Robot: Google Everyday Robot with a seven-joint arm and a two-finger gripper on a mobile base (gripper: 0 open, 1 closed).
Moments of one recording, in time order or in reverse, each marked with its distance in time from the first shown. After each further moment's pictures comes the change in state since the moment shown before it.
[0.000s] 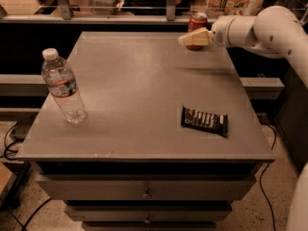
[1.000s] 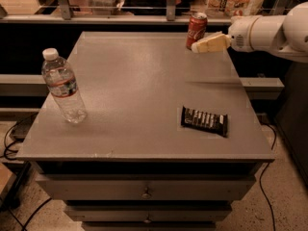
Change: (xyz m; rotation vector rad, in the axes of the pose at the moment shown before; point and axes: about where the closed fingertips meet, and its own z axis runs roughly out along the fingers) arm -0.004 0.024 -0.067 -0.055 0.024 -0.070
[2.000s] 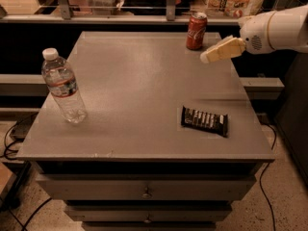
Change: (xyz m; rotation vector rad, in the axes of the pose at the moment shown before) arm 0.002 0.036 -0.062 -0.067 0.135 -0.079
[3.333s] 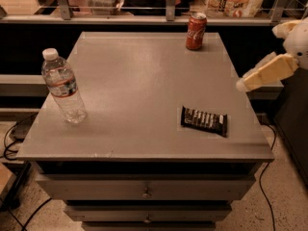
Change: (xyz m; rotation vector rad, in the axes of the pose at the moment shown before) arm 0.023 0.065 -0.124 -0.033 0.235 -0.117
